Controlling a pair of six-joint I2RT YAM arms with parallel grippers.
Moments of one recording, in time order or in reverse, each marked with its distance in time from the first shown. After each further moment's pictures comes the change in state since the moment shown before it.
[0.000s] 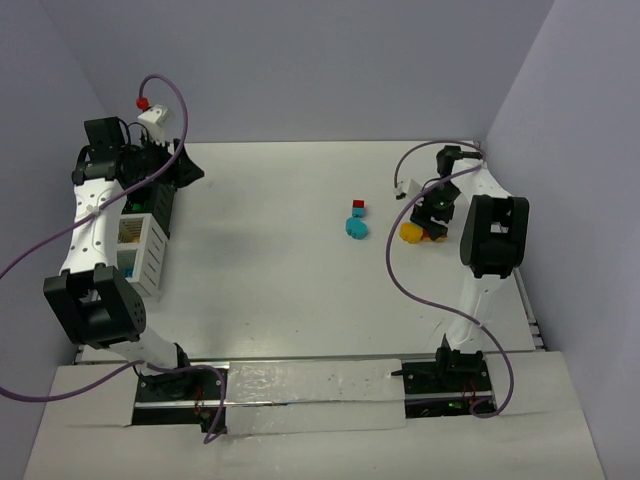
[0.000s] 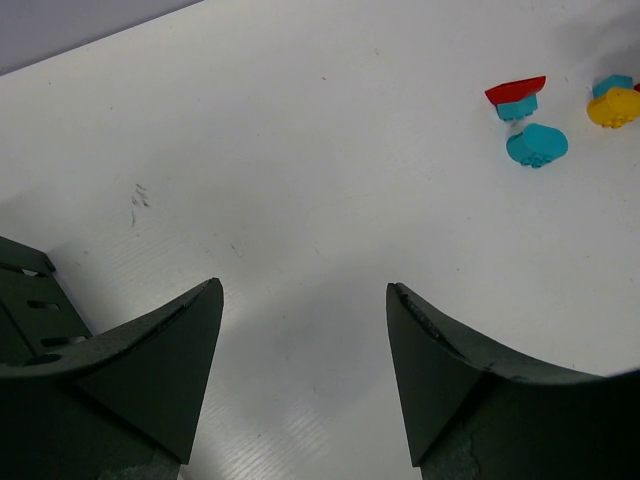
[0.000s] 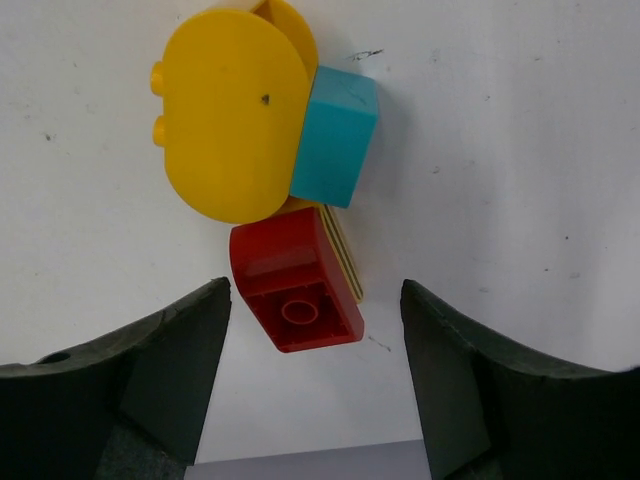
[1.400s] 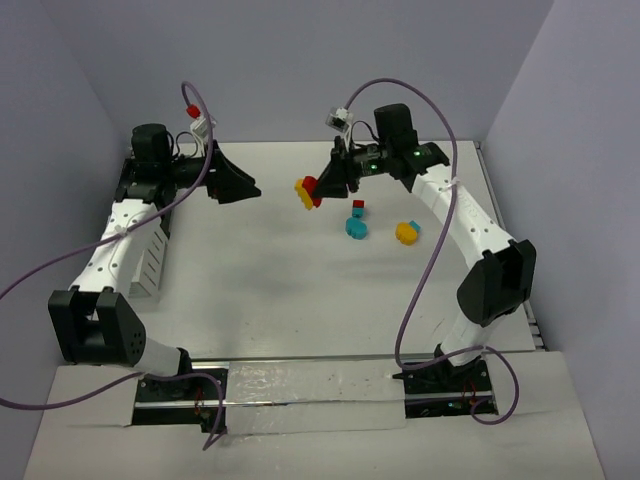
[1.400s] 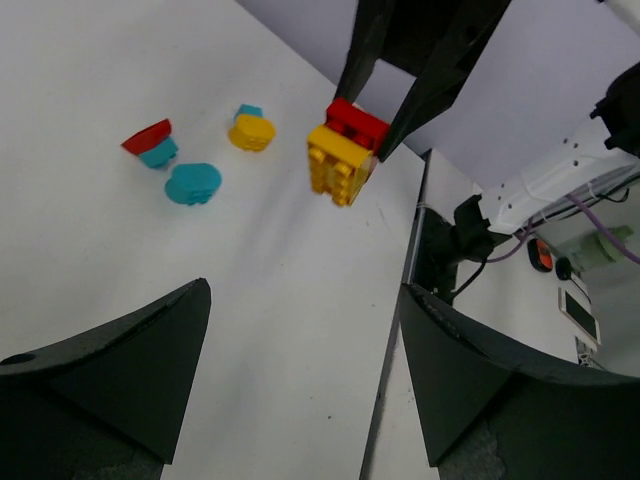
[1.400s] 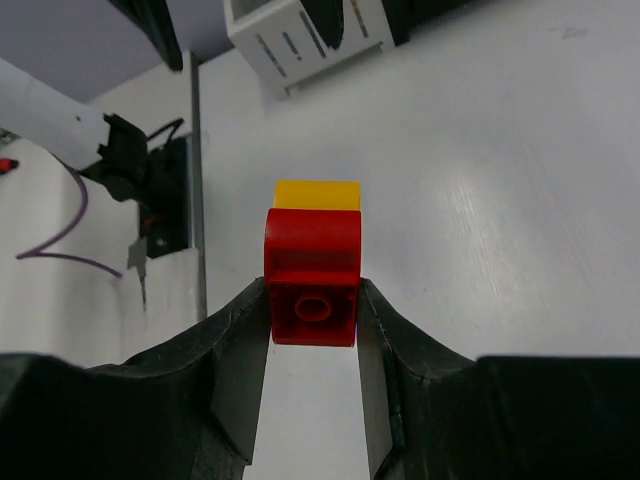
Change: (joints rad) left arm -0.253 -0.132 -0.220 0.374 0.451 -0.487; right arm 0.464 -0.379 0.049 0.495 -0.815 1.107
